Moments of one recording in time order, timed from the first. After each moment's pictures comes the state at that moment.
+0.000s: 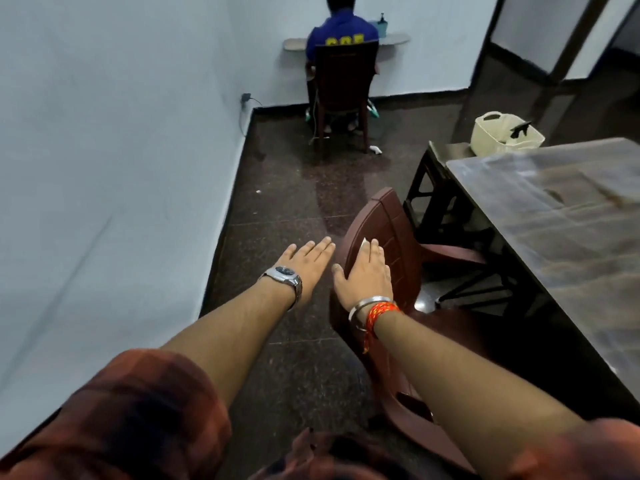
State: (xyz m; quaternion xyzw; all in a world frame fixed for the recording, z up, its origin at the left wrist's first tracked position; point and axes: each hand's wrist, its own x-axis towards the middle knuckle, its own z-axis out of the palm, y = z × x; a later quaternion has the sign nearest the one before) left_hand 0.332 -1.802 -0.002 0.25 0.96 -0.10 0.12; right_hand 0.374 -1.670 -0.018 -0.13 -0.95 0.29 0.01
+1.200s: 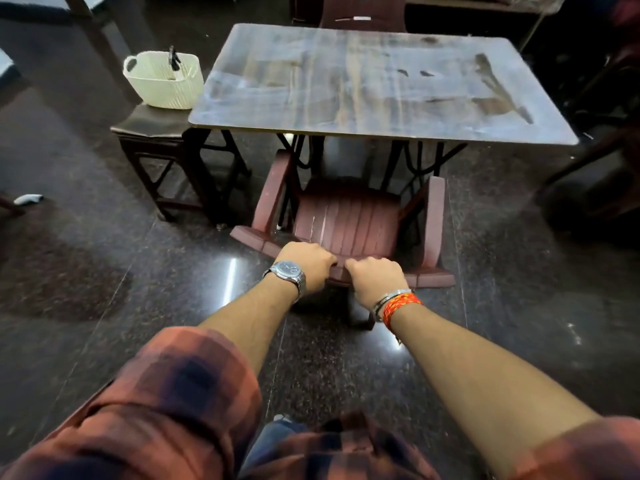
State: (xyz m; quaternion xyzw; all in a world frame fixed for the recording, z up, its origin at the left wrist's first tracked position) left_hand 0.167 -1.779 -0.047 0.84 0.53 -0.11 0.05; right_hand 0.322 -1.798 -0.045 -0.54 -0.84 0.05 -0.09
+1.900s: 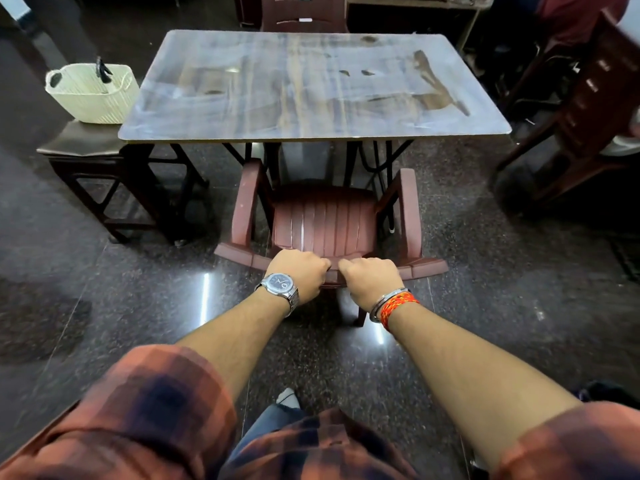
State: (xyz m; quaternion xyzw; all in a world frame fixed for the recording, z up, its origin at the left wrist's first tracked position) left_hand 0.262 -1.763 -0.054 0.87 0.49 -0.10 0.01; right_hand 0.418 -1.784 -0.054 -0.55 -0.83 0.03 -0.07
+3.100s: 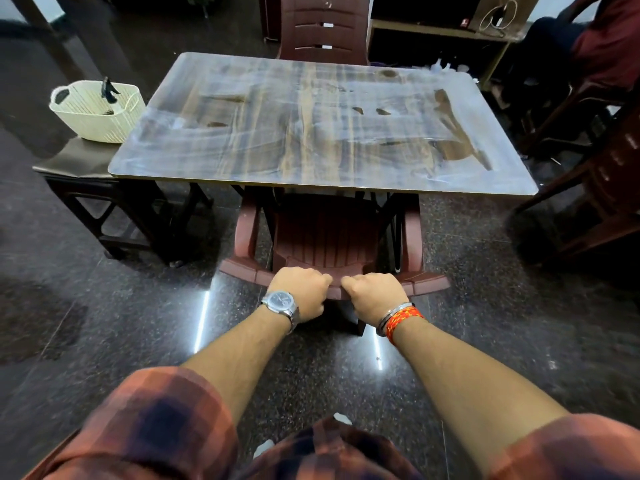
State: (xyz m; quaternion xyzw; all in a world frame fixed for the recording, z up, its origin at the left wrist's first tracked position) left_hand 0.296 -1.621 -0.062 0.84 0.53 -0.08 0.06; right_hand 0.467 -1.622 -0.064 -0.47 -0.88 0.02 -0.03
